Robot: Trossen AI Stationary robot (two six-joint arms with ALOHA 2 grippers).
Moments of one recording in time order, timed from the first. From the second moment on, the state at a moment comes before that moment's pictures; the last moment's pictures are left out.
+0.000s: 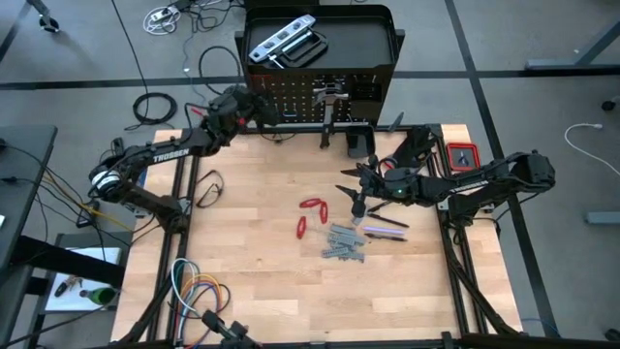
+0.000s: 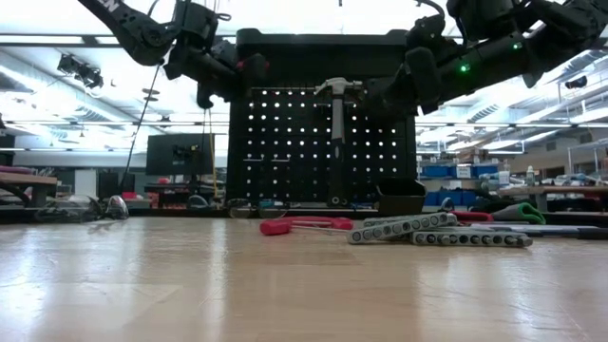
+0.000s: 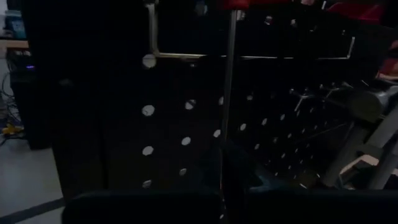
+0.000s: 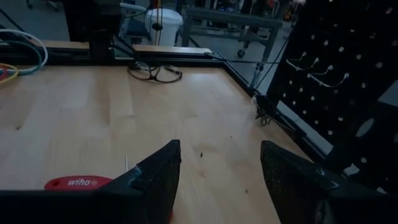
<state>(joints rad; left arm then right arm) 0.72 1.39 0.87 0.47 -0.25 -0.17 -0.07 1.27 0.47 0.55 0.31 -0.08</state>
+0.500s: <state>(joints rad) 0.71 1.43 0.87 0.53 -0.31 -0.16 -0.07 1.27 0.47 0.57 0.31 -0.11</state>
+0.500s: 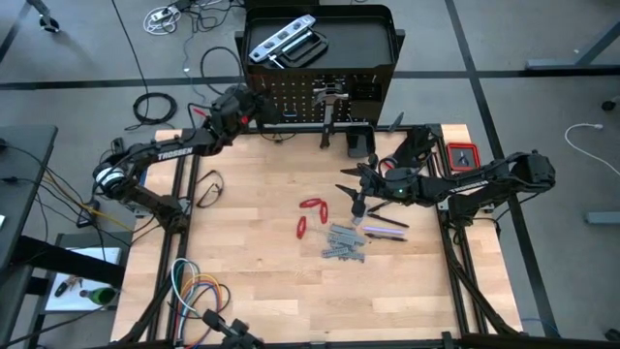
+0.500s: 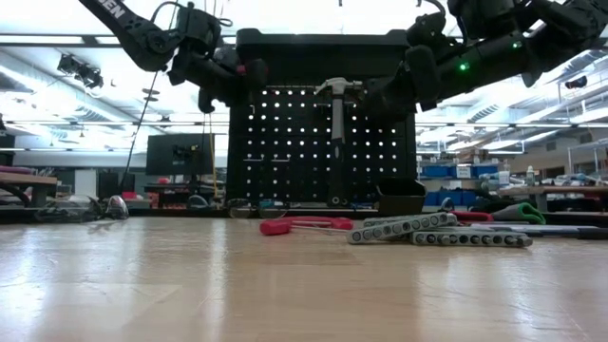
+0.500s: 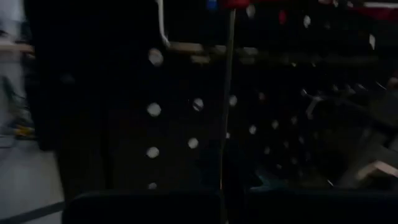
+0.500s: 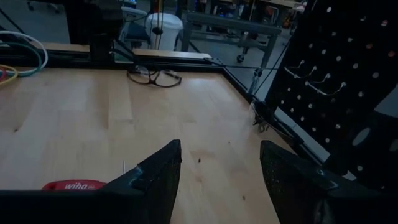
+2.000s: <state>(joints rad) 0.70 1.43 0.87 0.55 -0.25 -0.14 -0.06 1.27 0.47 0.60 0.31 -0.13</state>
